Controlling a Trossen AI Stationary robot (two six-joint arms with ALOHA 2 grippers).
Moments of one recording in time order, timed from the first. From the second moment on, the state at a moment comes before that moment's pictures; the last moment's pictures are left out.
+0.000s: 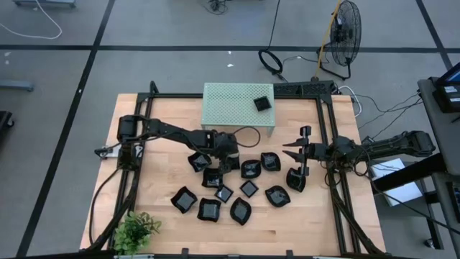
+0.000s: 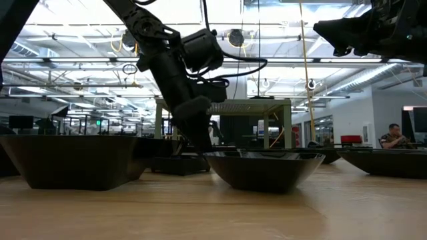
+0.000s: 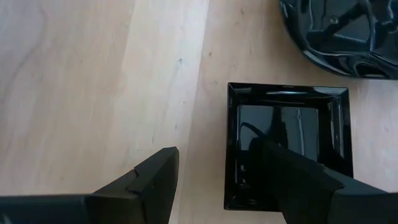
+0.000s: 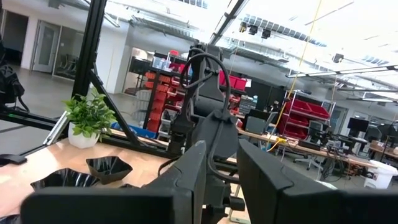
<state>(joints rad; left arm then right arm) 0.09 1.95 1.16 -0.26 0.01 -0.04 0.05 0.61 0.02 0.87 0.05 -0.27</state>
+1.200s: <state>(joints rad) 0.09 1.94 1.15 -0.26 0.04 -0.08 0.05 0.61 0.02 0.87 0.05 -0.27</state>
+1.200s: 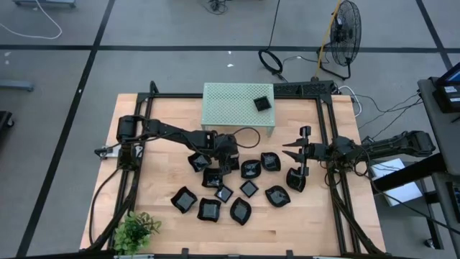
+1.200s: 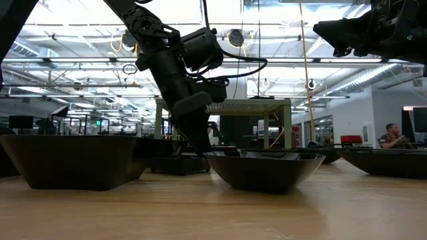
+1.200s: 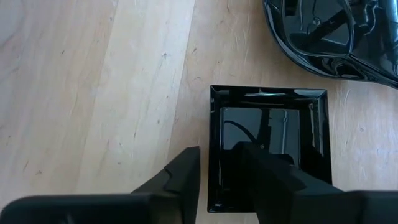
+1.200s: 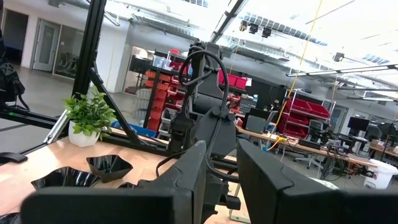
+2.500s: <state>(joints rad) 0.09 1.93 1.15 -0.29 0.03 -0.10 0.05 0.61 0.02 0.86 0.05 -0.27</state>
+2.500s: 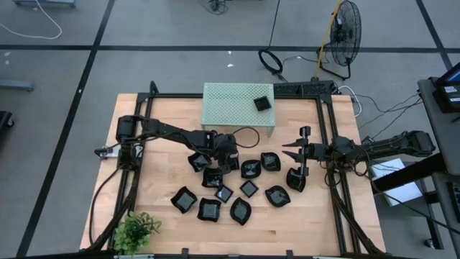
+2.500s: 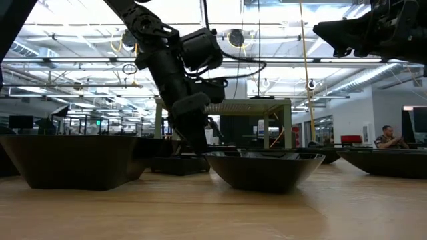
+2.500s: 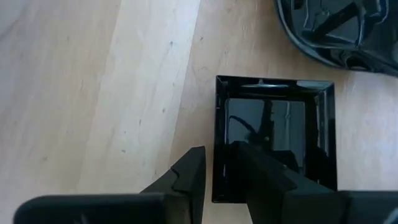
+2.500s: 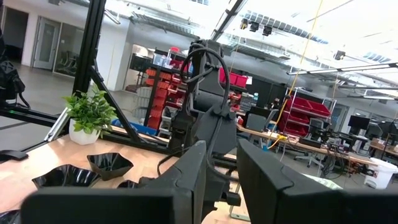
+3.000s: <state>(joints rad) 0.09 1.93 1.15 -0.29 0.02 -0.09 0.05 0.61 0.02 0.86 0.05 -0.27</state>
